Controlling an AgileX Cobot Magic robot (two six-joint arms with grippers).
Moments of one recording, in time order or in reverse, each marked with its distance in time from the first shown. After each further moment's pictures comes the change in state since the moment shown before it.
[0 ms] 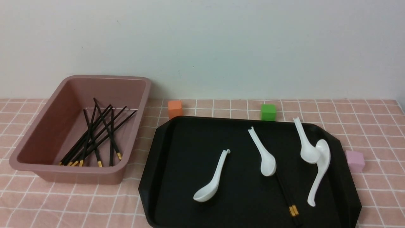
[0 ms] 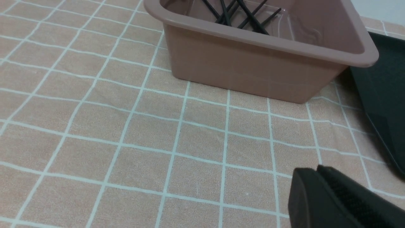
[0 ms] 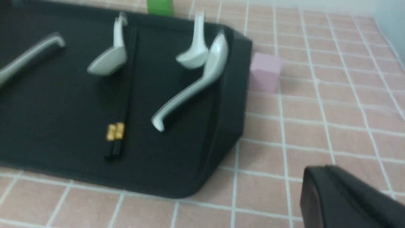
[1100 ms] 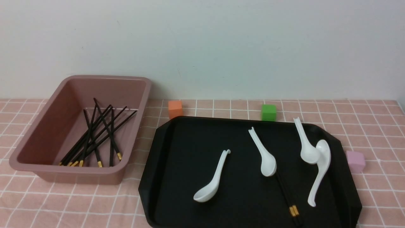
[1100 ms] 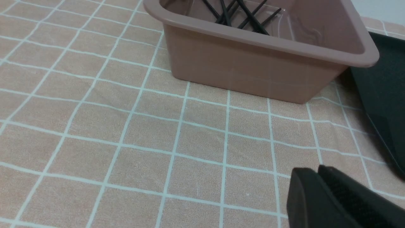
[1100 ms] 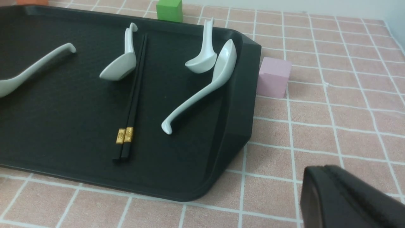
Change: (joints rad) right arm 0.012 -0.003 0.000 0.008 0.000 0.000; left arm 0.000 0.000 0.000 0.000 0.000 0.000
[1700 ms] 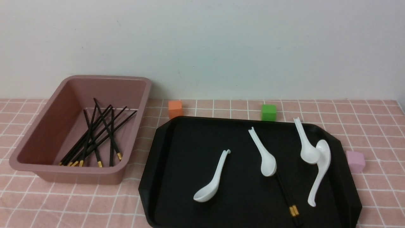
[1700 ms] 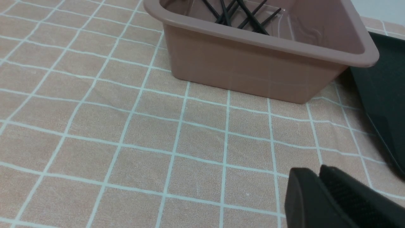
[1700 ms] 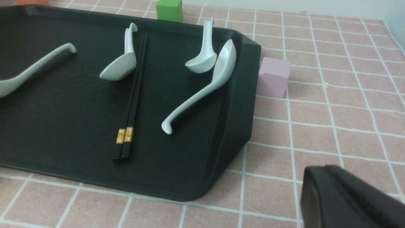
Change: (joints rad) right arm 0.000 0.000 0.000 0.001 0.000 0.000; left arm 0.000 0.000 0.000 0.000 0.000 0.000
